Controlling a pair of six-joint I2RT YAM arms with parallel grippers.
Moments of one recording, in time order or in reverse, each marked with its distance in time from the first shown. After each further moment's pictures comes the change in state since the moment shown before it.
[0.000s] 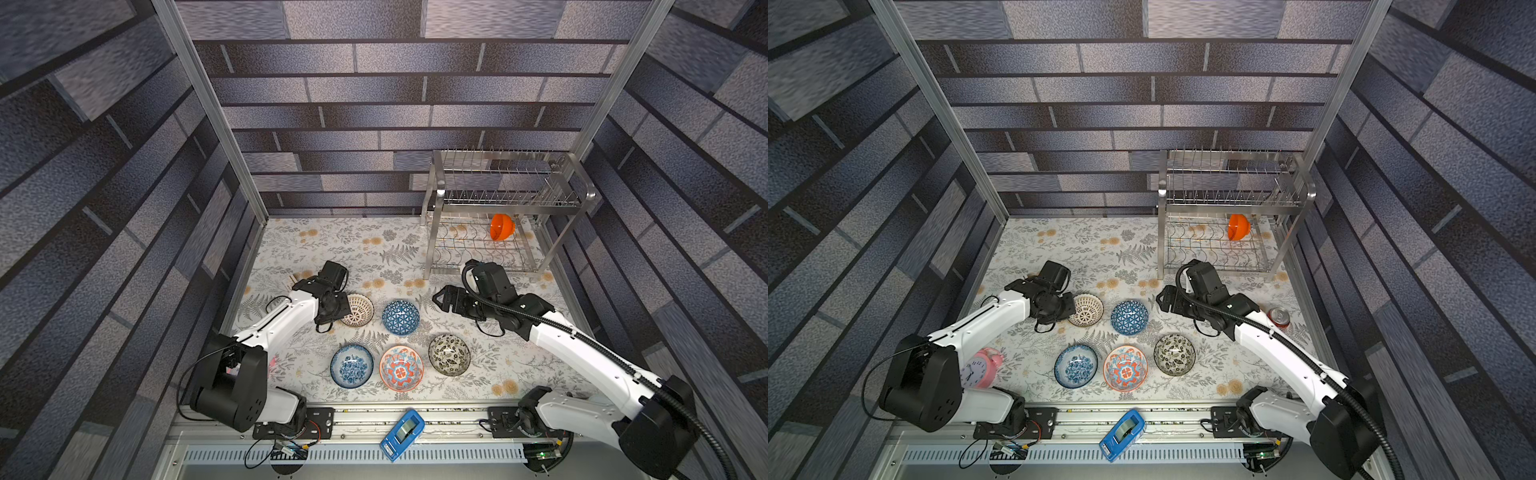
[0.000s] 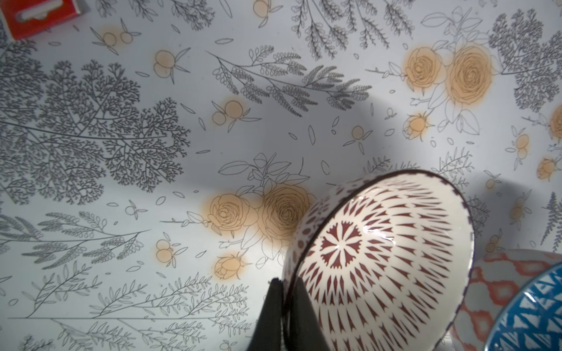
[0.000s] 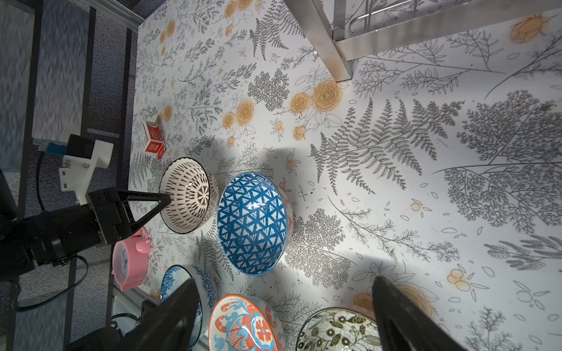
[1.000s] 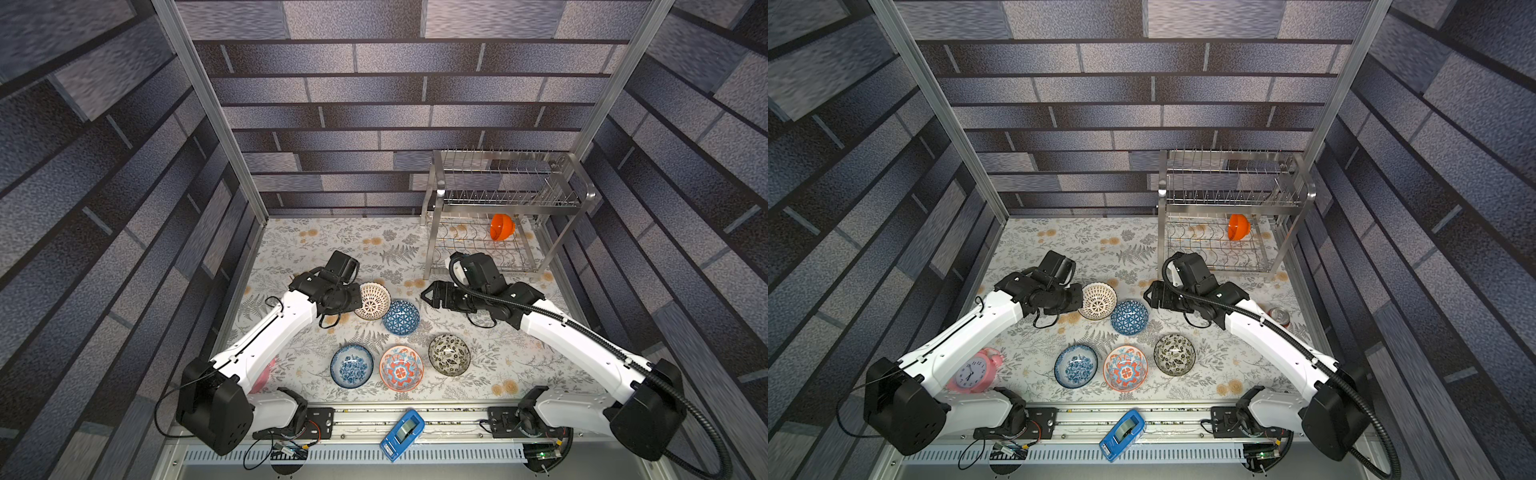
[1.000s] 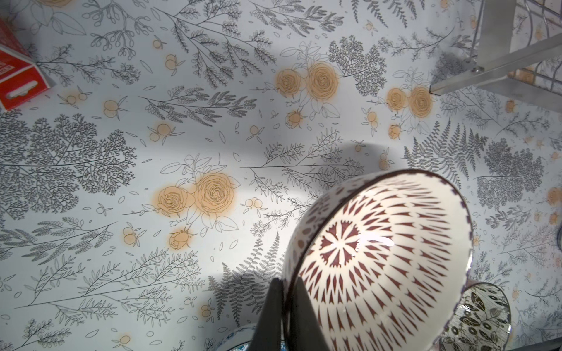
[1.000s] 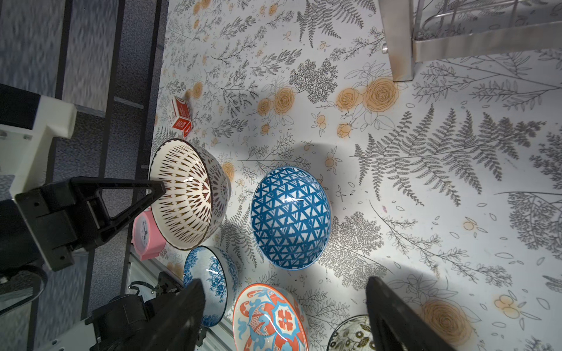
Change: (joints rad) left arm -0.162 -0.095 0.194 -0.139 0.030 0.004; right arm 0.062 0.106 0.148 -0.043 -0.060 -0.053
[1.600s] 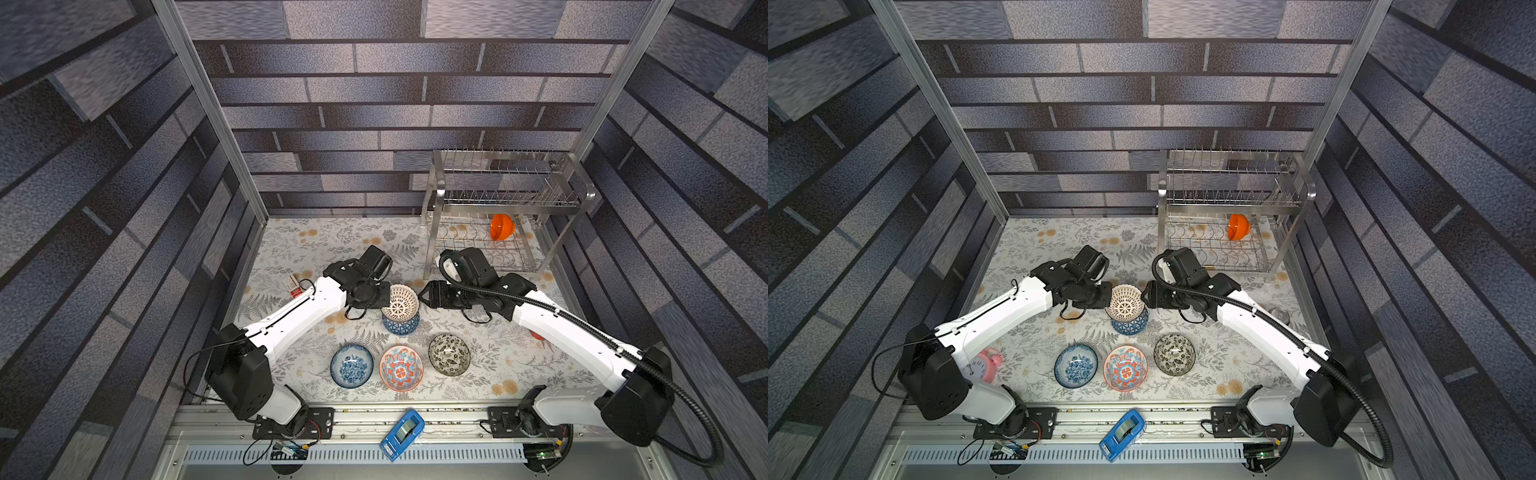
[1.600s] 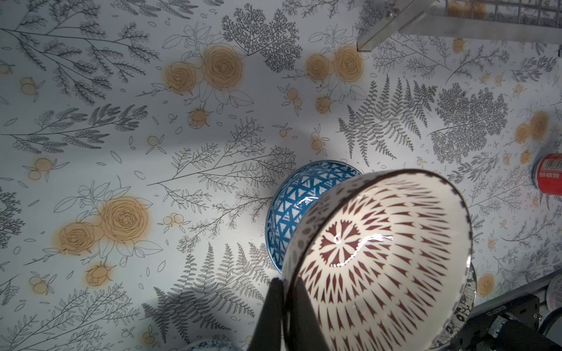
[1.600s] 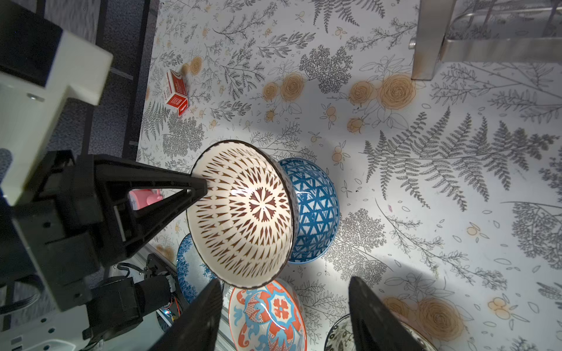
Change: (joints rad) left arm -0.173 0.212 0.184 0.001 0.035 0.026; right arm 0.030 0.075 0.102 -0.097 0.005 -0.070
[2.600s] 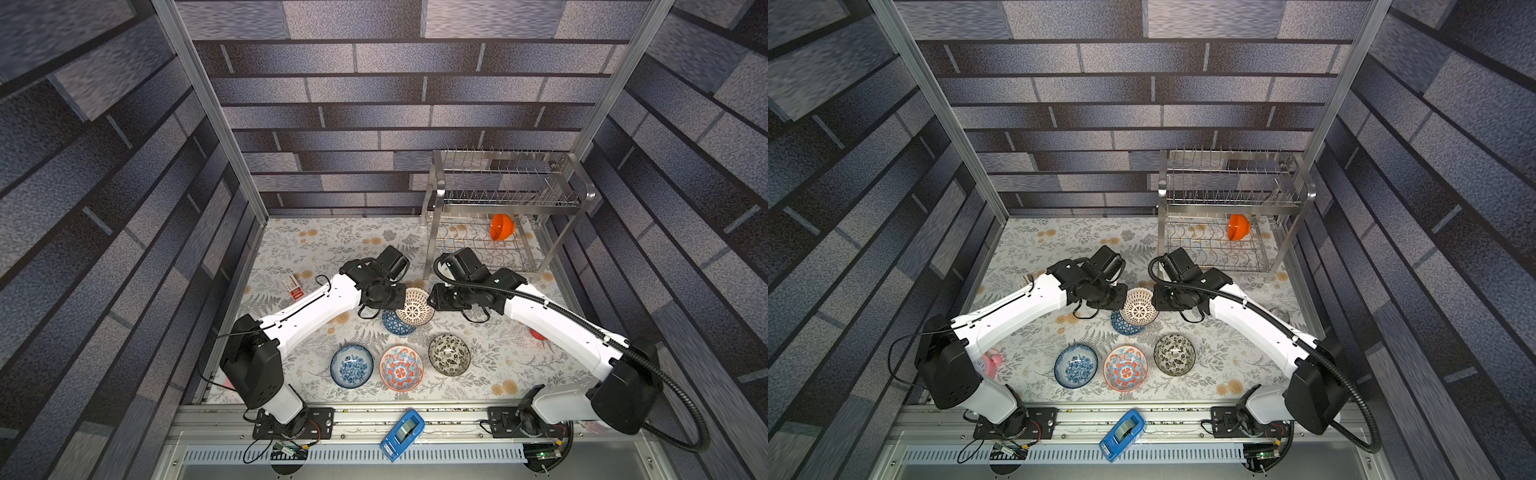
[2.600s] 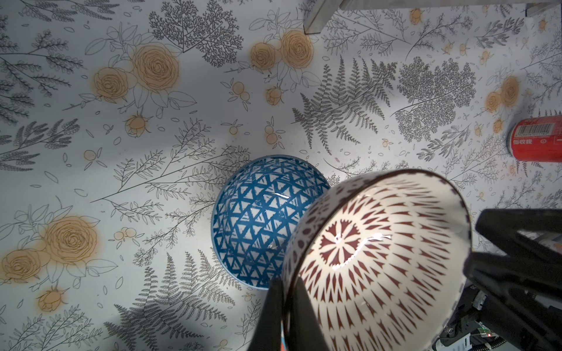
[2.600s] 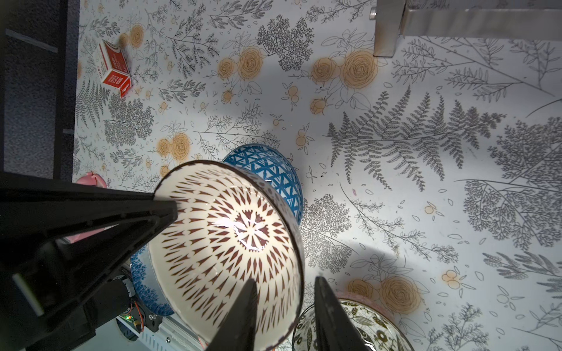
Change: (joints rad) left arm -0.084 0.069 0.085 -0.011 0.020 0.008; right arm 0.004 0.064 0.048 -0.113 0.080 -0.037
